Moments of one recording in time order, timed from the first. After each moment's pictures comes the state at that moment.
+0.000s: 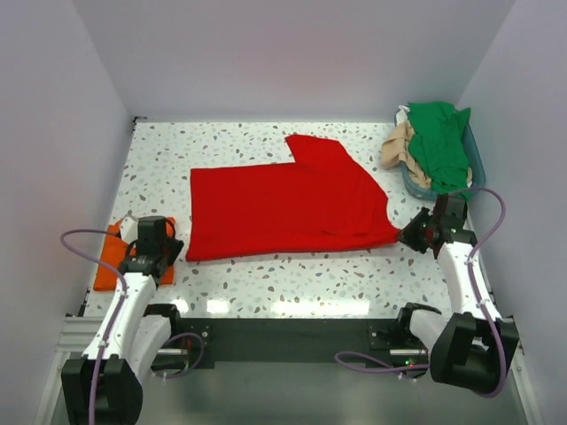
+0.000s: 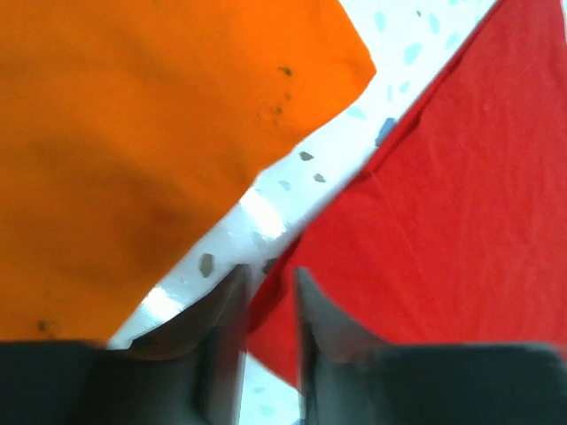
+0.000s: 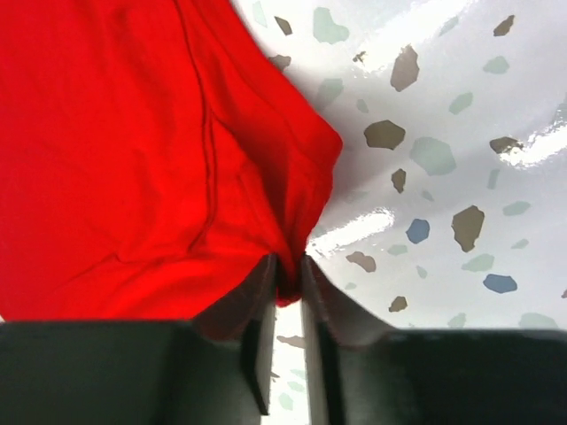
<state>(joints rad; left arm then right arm) 0.03 0.79 0.42 -0.50 -0.25 -1.00 -0.22 1.03 0.66 -0.57 -0.18 0.58</state>
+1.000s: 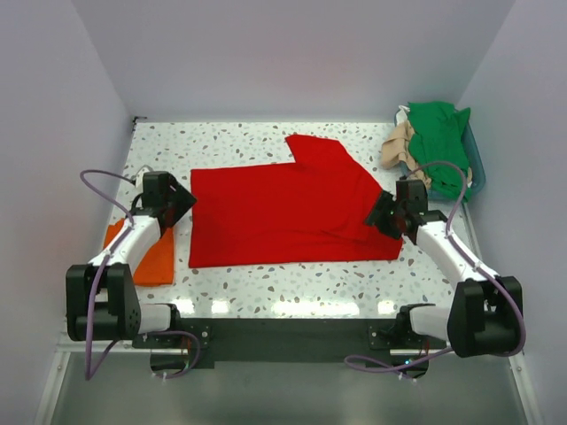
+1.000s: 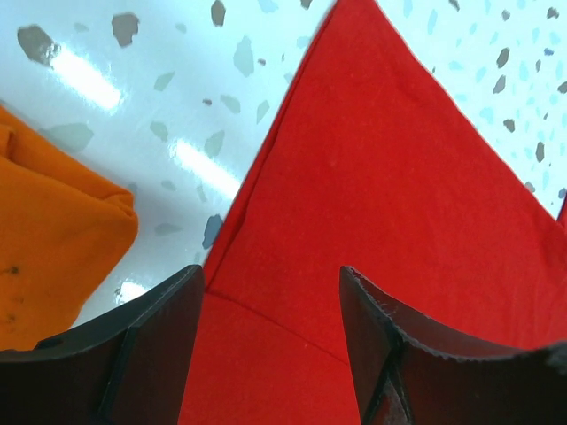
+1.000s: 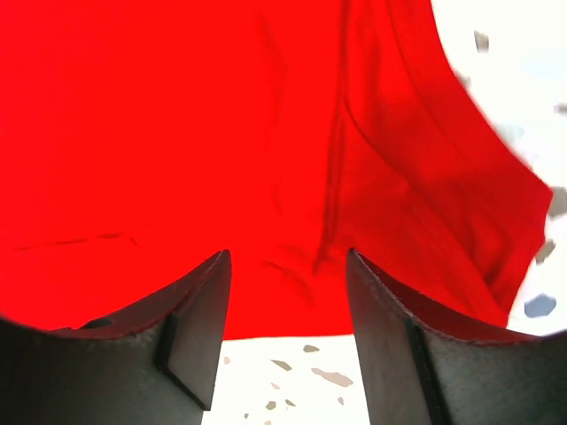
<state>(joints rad) 0.03 1.32 0.74 -0.21 -0.10 -0.78 0.10 1.25 0.75 -0.42 -0.07 0.57</state>
